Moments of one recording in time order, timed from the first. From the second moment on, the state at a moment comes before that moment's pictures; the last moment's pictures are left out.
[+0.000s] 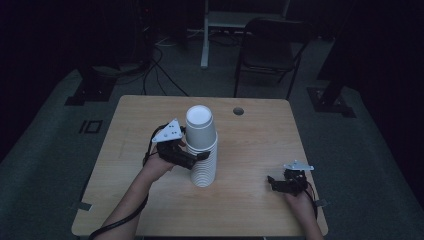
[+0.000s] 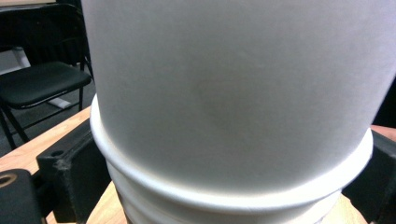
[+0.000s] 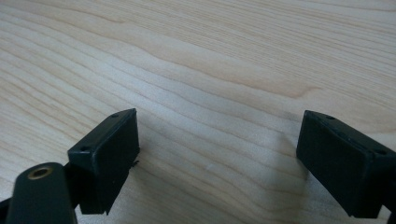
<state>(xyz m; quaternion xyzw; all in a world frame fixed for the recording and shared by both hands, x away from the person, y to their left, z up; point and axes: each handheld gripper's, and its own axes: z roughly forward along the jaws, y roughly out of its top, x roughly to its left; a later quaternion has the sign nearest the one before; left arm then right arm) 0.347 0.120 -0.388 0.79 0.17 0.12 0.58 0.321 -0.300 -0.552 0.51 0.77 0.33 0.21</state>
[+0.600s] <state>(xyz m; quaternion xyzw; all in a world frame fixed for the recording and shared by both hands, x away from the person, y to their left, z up) 0.348 0.120 -0.387 0.79 0.16 0.12 0.58 0.318 -0.294 -0.515 0.45 0.78 0.40 0.16</state>
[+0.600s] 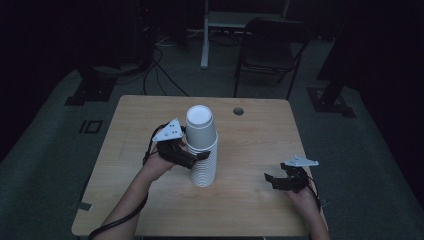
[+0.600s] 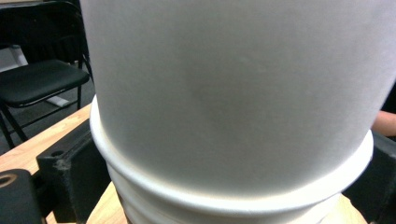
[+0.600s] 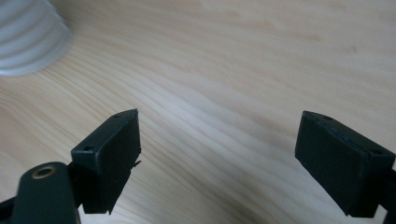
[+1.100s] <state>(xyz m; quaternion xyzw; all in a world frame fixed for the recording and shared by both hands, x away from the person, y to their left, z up) 0.349 0.120 -0.387 0.79 0.16 0.12 0.58 0.311 -0.268 -0.453 0.36 0.78 0.49 0.14</state>
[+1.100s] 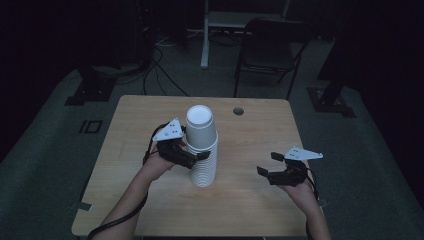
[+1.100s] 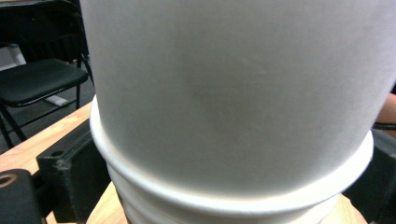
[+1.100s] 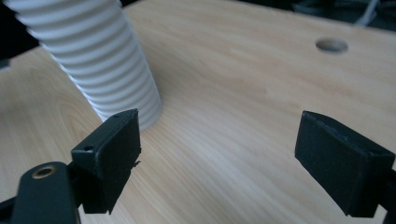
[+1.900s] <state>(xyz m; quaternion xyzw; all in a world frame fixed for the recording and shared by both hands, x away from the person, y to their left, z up) 0.348 0.121 -0.388 0.79 0.17 0.12 0.58 0.310 -0.246 -0.375 0.25 0.78 0.56 0.13</state>
